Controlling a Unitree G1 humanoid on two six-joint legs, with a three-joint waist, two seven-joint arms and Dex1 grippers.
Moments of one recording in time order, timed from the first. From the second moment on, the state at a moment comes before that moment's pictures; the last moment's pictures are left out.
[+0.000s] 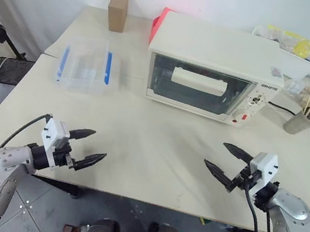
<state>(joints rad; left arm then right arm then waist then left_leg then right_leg) 0.07 0.64 0.22 -0.21 -0.45 0.21 -0.87 -0.07 -0.55 -0.17 -0.07 0.45 0.04 0.90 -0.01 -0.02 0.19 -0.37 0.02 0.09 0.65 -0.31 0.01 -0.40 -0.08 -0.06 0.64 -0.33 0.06</state>
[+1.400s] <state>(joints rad) -0.35 0.53 0.26 -0.11 -0.70 0.39 -0.84 -0.28 -0.57 -0.04 0.02 0.34 -0.19 1.14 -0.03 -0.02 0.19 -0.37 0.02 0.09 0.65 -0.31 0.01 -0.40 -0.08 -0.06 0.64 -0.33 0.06</state>
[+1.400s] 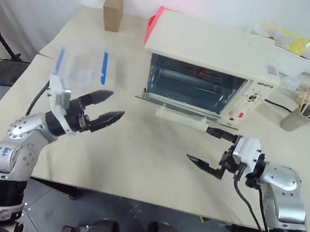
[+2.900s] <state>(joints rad) -0.59 0.33 0.01 0.51 -0.25 -0.09 -1.01 -0.11 -0.63 -0.20 -0.20 0.20 -0.08 0.71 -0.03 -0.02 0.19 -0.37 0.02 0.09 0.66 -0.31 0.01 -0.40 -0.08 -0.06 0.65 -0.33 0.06</state>
